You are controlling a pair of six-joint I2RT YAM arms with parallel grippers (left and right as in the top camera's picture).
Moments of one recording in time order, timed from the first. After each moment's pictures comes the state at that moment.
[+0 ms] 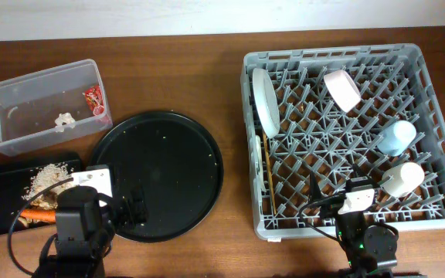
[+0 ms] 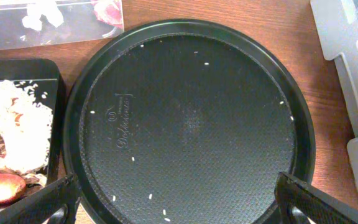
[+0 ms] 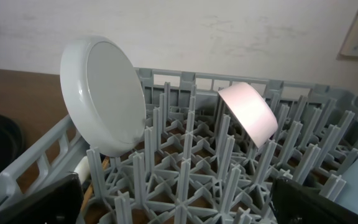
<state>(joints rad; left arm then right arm) -0.04 0.61 0.74 -0.90 -0.01 -0.16 0.10 0.01 0.01 -0.07 -0.03 -0.05</state>
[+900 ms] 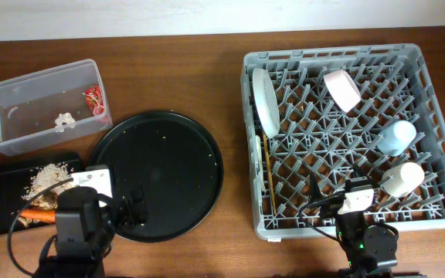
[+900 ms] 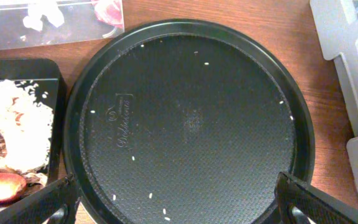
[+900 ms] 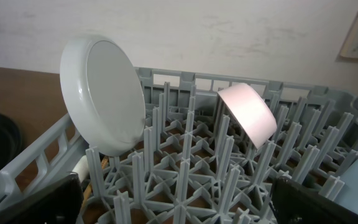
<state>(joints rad) -0.04 0.60 0.74 -0.91 -0.01 -0.16 0.10 0.01 0.01 -0.07 -0.03 -0.06</state>
